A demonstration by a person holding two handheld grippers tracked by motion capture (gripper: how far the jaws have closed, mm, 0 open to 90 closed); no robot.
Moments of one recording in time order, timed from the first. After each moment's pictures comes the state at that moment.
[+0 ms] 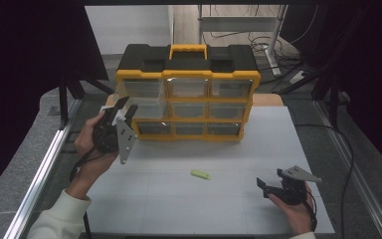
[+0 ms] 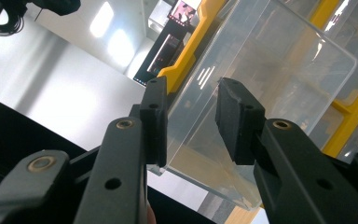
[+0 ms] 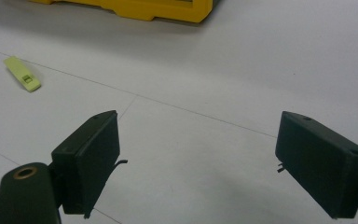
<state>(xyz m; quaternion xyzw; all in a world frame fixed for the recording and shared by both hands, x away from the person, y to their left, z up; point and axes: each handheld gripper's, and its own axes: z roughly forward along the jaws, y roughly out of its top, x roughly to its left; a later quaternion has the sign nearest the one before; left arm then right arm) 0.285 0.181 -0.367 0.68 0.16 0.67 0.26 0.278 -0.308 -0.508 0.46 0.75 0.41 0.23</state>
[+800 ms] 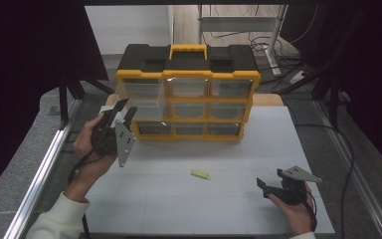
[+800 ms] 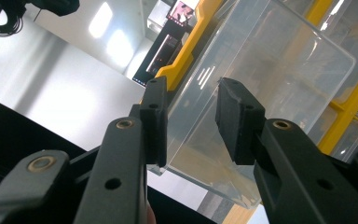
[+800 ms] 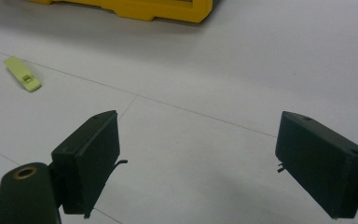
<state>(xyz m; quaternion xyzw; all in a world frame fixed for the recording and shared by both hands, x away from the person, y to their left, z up) 0.279 0.183 -0.368 0.68 0.15 0.66 0.26 0.277 -0.308 -0.508 0.46 0.75 0.41 0.23</state>
